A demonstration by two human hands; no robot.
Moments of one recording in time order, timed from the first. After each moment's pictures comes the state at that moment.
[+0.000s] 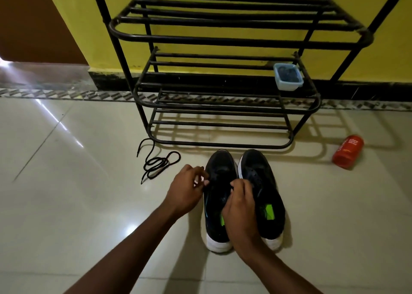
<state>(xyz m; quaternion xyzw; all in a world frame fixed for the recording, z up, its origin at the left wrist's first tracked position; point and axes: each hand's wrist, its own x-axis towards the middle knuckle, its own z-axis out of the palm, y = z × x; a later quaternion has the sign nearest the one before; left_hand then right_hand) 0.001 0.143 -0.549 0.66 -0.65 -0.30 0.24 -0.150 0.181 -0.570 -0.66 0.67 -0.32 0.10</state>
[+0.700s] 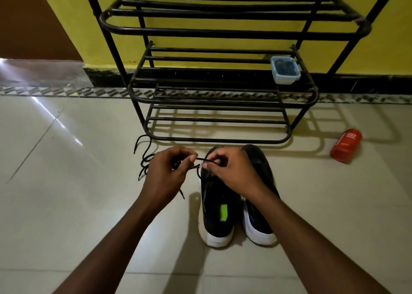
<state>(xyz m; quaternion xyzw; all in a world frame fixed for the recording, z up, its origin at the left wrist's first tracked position) 0.016 0.153 -0.493 0.61 -0.59 -0.30 0.43 -0.164 0.111 -0.499 -0.69 0.52 -0.29 0.40</state>
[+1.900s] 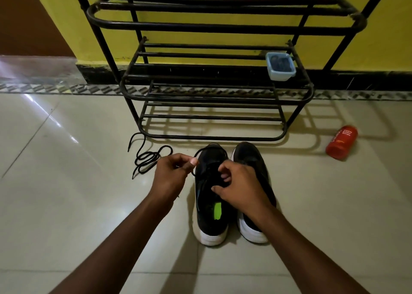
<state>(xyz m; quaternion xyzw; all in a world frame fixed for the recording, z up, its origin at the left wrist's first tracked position) -0.008 0.144 -0.522 0.66 -0.40 -0.45 0.44 -0.192 0.132 -0.535 -0.70 0.60 -0.20 0.32</state>
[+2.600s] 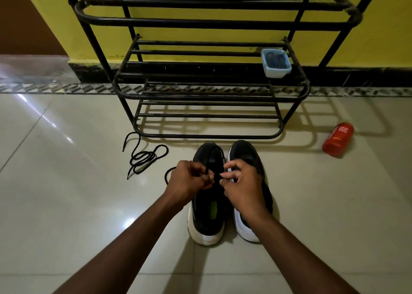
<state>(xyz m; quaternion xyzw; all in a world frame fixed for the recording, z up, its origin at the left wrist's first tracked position) -0.041 0.137 -0.538 0.63 -0.46 -0.52 0.34 -0.195 0.141 -0.551 -0.50 0.66 -0.35 0.44</state>
